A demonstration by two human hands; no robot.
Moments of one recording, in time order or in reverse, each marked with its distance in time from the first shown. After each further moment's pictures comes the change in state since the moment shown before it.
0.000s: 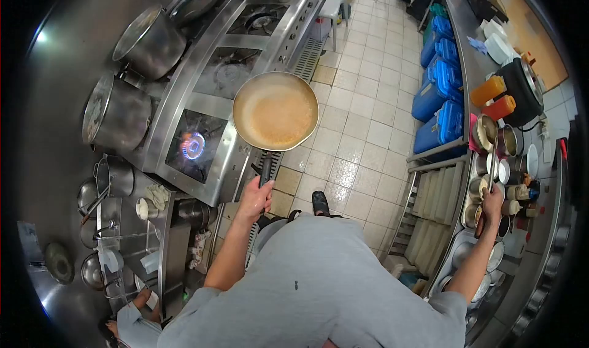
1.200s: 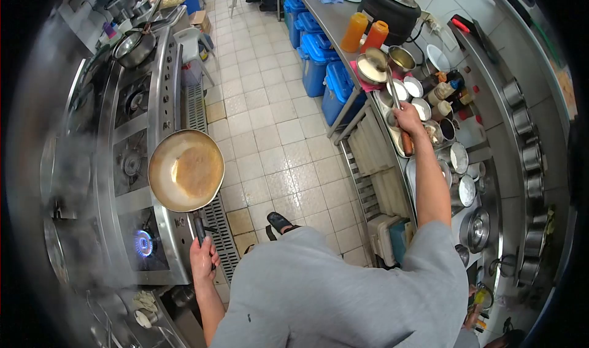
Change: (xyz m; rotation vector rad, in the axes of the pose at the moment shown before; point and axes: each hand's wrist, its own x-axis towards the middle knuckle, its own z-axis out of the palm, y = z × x) left_hand -0.016 0.020 0.025 0.052 -0.083 -0.046; right_hand -0.006 -0.058 0.001 0.319 0.097 0.246
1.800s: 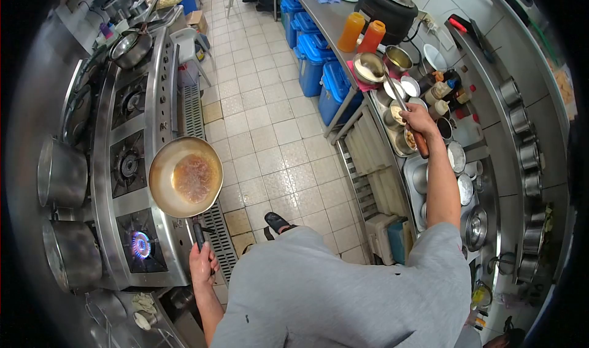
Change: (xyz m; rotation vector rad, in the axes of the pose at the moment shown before) left_hand -0.003 -0.014 -0.014 0.004 0.014 -0.029; right_hand -0.028 -0.032 -0.048 -0.151 -0.180 0.021
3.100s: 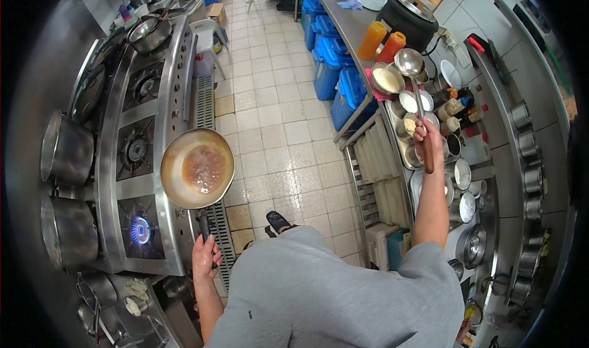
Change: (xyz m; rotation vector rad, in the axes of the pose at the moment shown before) left_hand 0.001 -0.002 -0.003 -0.088 -0.046 -0.053; right_hand -0.006 0.025 0.030 1.419 -0.149 -0.075
